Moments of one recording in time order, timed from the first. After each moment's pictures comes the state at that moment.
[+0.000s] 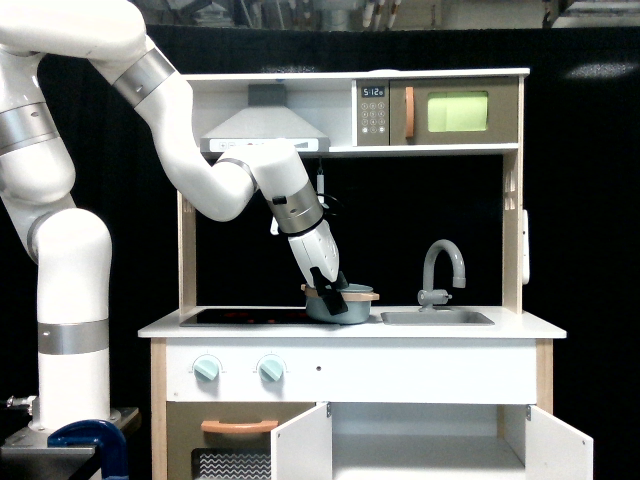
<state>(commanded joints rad) 0.64 -0.37 -0.28 0.41 0.83 0.30 -0.24</state>
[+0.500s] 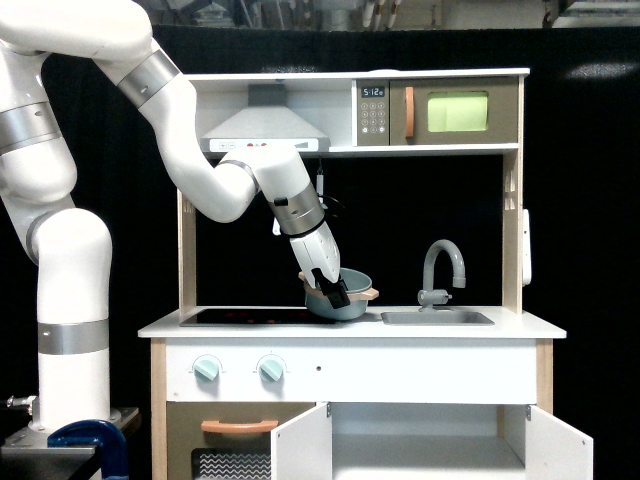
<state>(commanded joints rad) 0.65 -0.36 -0.27 0.41 0.85 0.29 -0.24</state>
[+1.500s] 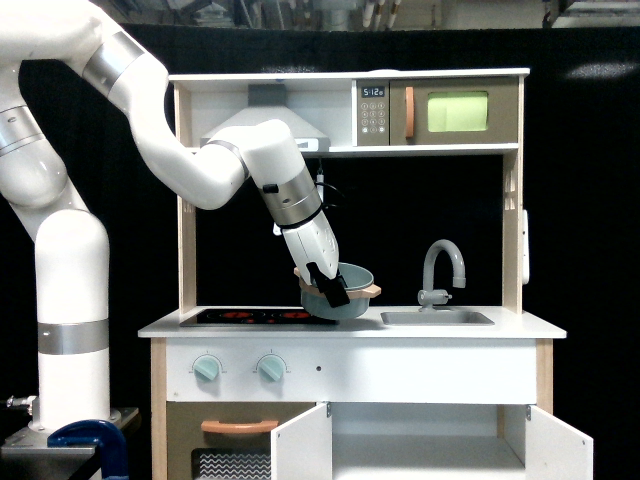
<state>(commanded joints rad) 0.38 -0.51 -0.45 0.39 0.59 0.56 -0.37</state>
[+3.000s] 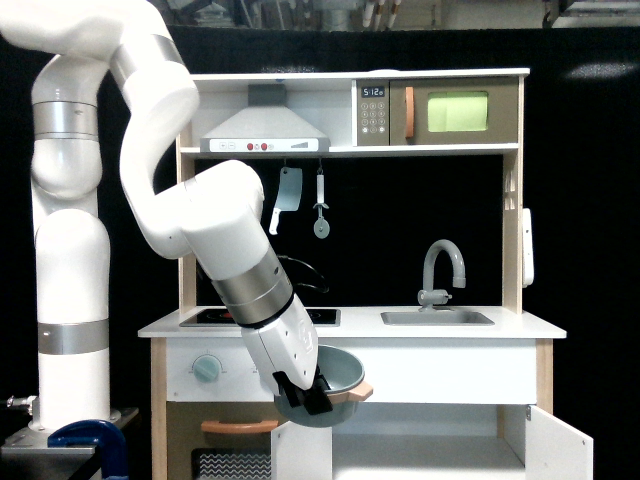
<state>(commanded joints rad) 0.45 0.17 -1.10 0.61 1.11 0.91 -1.38</state>
